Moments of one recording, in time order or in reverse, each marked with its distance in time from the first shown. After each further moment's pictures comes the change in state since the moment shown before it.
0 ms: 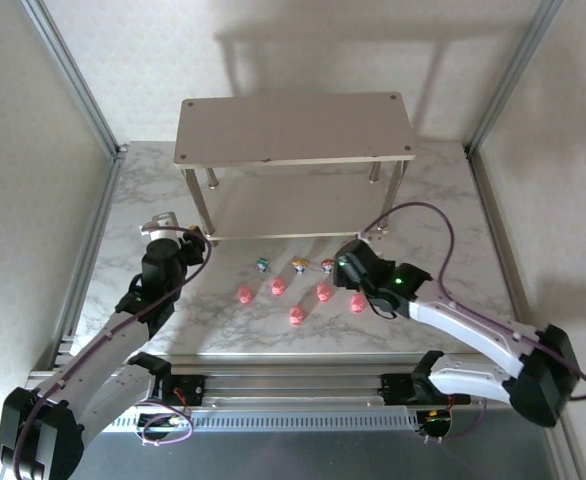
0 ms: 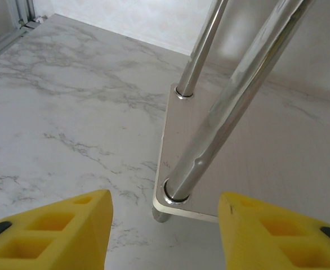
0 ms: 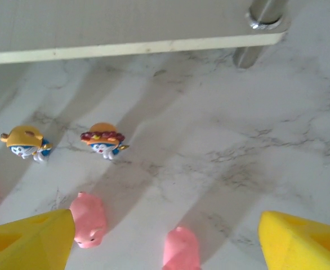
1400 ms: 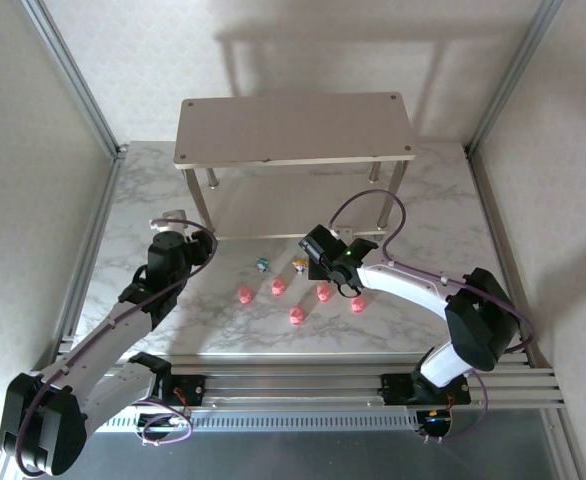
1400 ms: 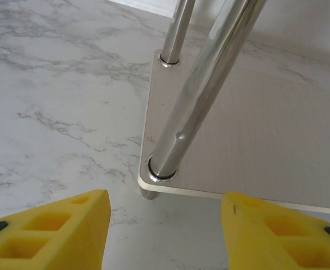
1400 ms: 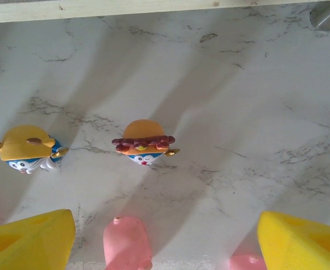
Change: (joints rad) left arm 0.003 0.078 0.053 -0.075 0.087 0.006; right arm -0.014 0.373 0.193 0.003 -0.101 0.060
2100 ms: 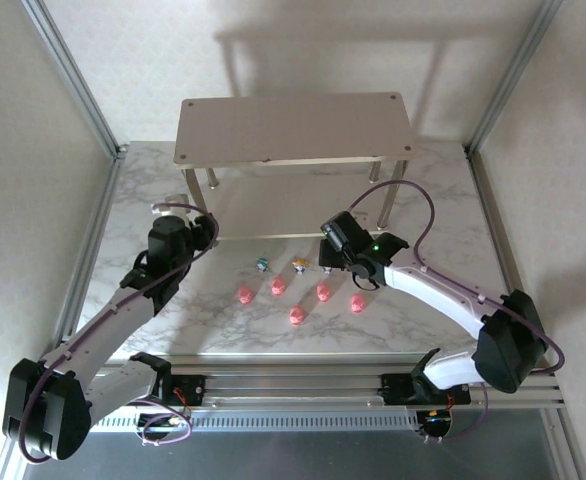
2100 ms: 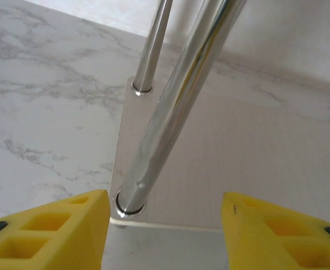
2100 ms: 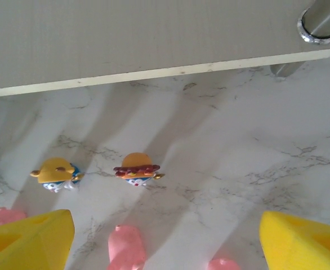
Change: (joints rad) left arm 0.010 0.087 0.120 0.020 0.052 -0.016; right arm -0.084 -0.165 0.002 -0.014 -0.046 -0.071
